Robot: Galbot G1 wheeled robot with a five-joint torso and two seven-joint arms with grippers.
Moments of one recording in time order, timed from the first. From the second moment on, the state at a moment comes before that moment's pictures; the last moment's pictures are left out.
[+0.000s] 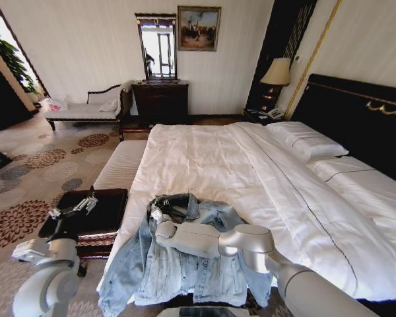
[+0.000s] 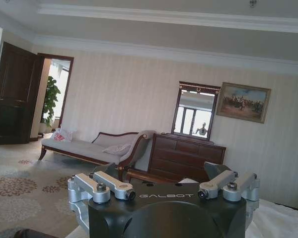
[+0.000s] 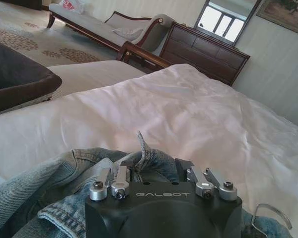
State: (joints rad) left arm 1.61 -1.37 -0.97 -2.33 -0.59 0.17 -0.12; right arm -0.23 1.61 -1.13 0.98 0.96 -0.12 0.85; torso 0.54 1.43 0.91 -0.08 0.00
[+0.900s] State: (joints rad) left arm 1.61 -1.34 -0.98 -2.33 -0.61 0.17 -0.12; right arm -0.23 1.60 -1.14 1.00 1.04 -0.17 0.89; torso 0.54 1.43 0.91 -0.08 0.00
